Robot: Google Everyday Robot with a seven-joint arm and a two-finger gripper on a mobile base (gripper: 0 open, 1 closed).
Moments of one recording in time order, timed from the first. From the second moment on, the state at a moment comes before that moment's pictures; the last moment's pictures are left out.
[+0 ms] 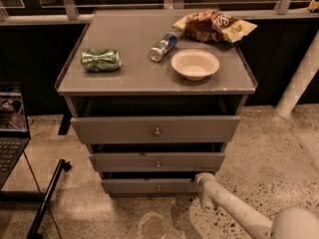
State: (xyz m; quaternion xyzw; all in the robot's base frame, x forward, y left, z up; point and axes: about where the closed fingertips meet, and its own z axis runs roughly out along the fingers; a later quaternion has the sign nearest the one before) arm 0.688 -0.268 0.189 0.02 0.90 -0.05 0.42
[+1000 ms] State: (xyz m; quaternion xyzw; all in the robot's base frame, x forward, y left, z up) arm 0.660 -0.277 0.187 0.03 0.93 -0.03 0.37
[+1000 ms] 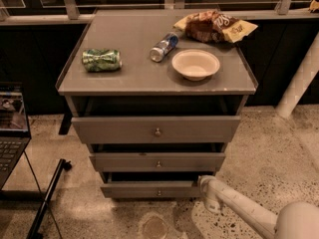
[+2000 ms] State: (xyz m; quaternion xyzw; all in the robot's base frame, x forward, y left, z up) arm 0.638 -0.278 0.188 0.02 0.95 -0.02 0.32
